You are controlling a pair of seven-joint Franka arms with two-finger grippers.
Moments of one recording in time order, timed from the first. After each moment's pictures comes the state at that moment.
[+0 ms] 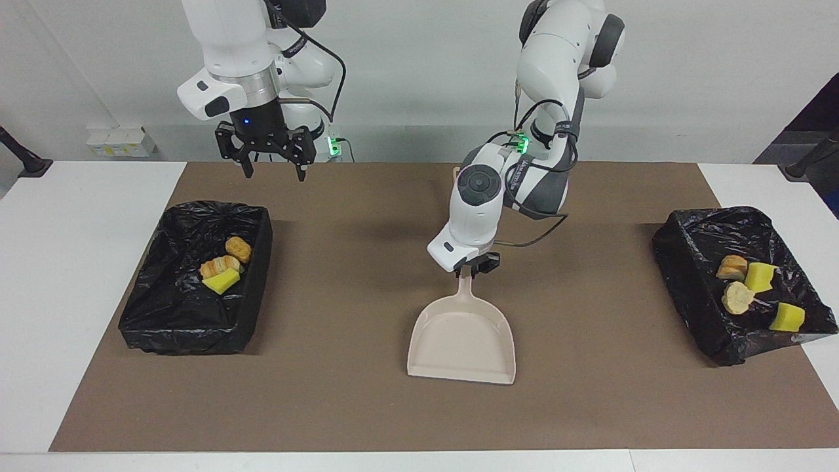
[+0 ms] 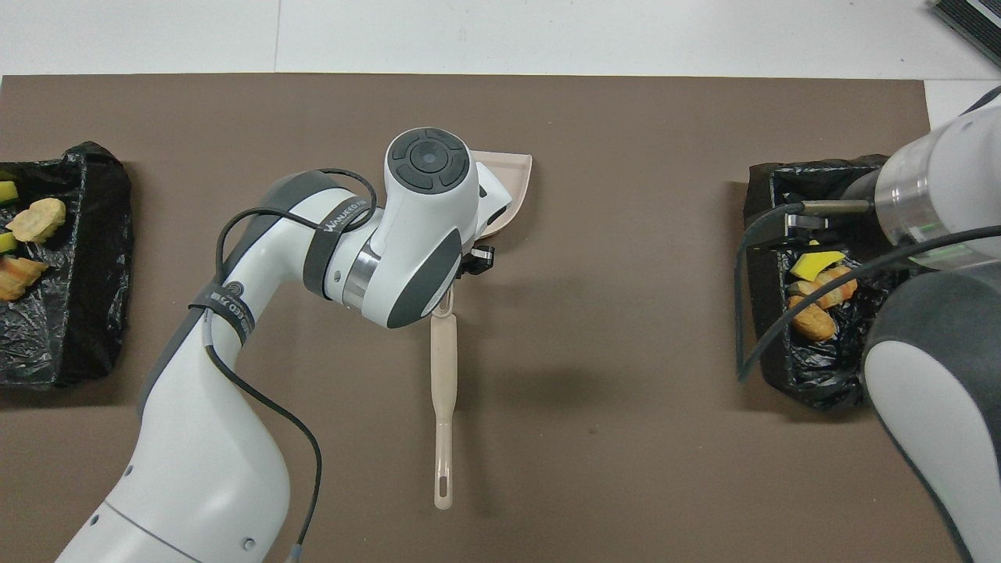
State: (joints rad) left arm -0.58 0.52 0.01 -1.44 -0.02 1.87 -0.41; right arm -0.06 0.04 0.26 -1.49 -0.06 1.57 0.28
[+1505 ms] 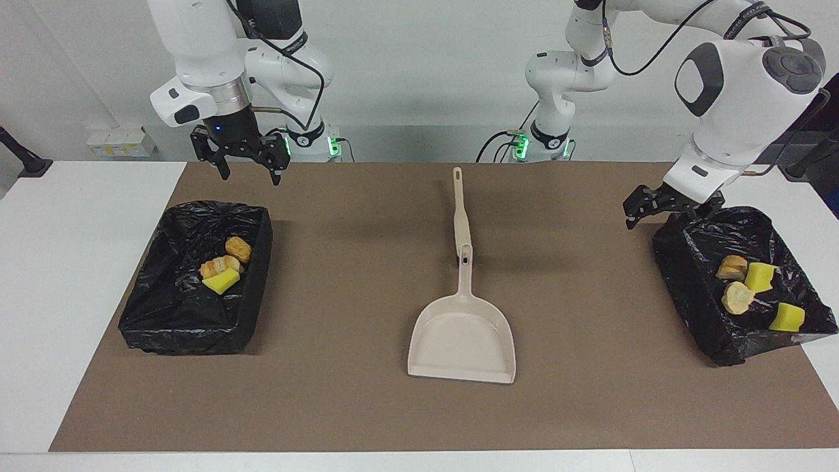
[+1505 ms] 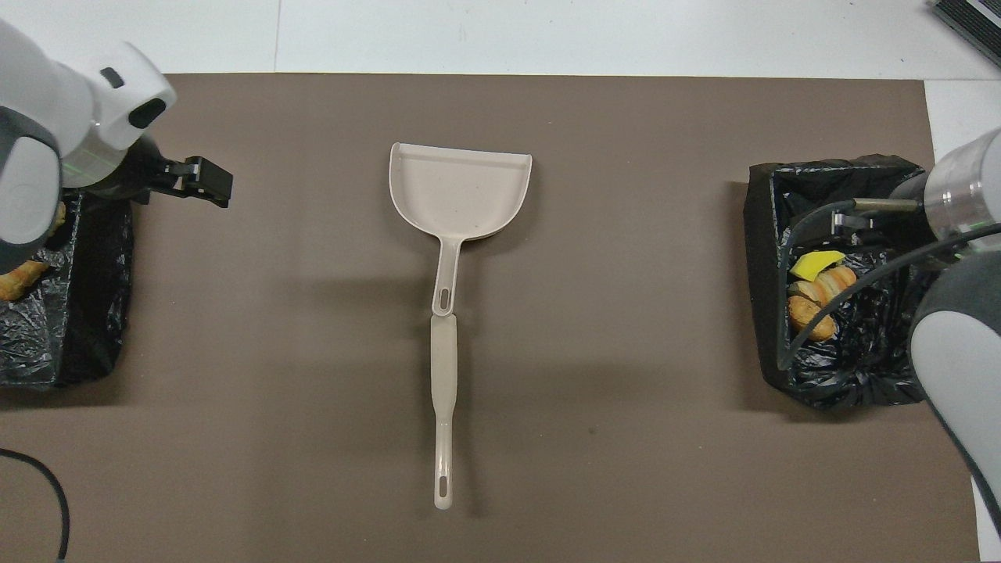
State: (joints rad) left arm -0.11 0.12 0.05 -1.56 -0.02 1.66 0.08; right arm -0.14 -0.02 0.27 -1.61 -0.06 1.61 0.24
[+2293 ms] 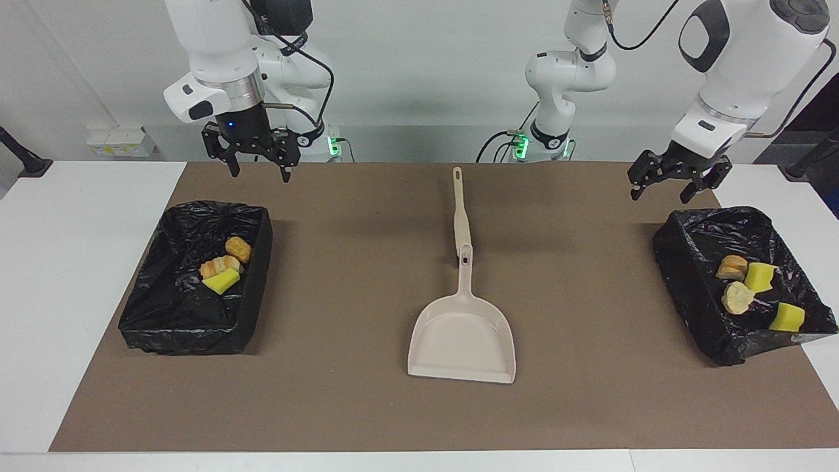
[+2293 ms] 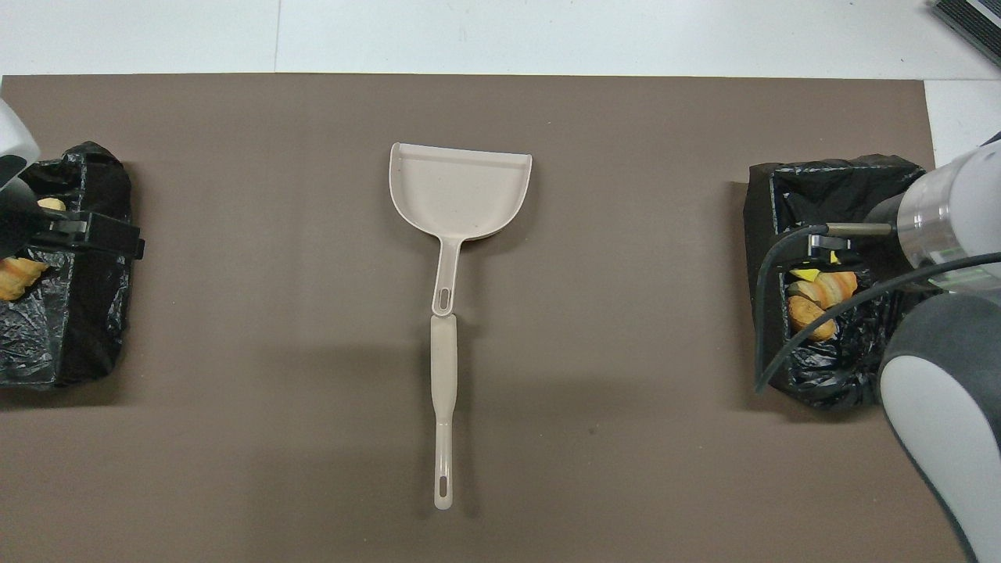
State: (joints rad) left arm -0.11 0.01 0.05 -1.61 -0.02 1.64 0.08; right arm -0.13 -0.03 0.29 -1.61 -0.06 1.61 0.27
